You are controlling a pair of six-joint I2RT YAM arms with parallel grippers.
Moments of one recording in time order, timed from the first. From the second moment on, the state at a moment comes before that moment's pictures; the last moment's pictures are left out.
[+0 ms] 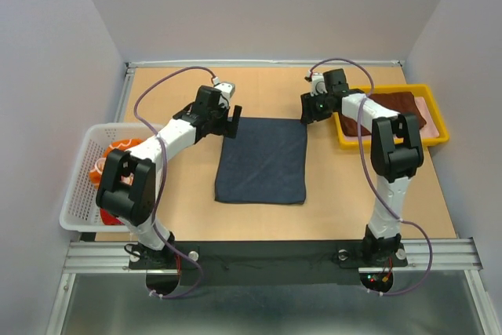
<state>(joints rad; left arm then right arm) -0.42 1.60 1.11 -0.28 -0.04 -0.09 0.20 2.03 1.49 -0.37 -0.33 -0.09</state>
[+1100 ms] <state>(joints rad) -0.27 2.12 1.56 -0.29 0.39 0.34 0.16 2.15 1.54 -0.38 -0.52 -0.17</state>
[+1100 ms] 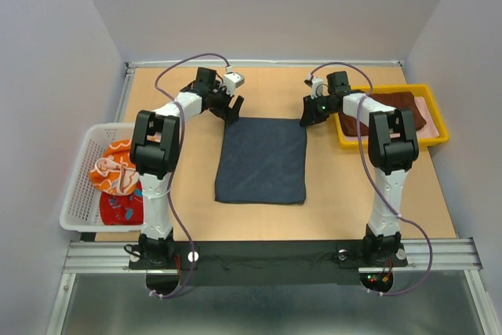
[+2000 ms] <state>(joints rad) -0.23 2.23 1.68 -0.45 0.54 0.41 0.15 2.18 1.57 -0.38 -0.57 -0.19</state>
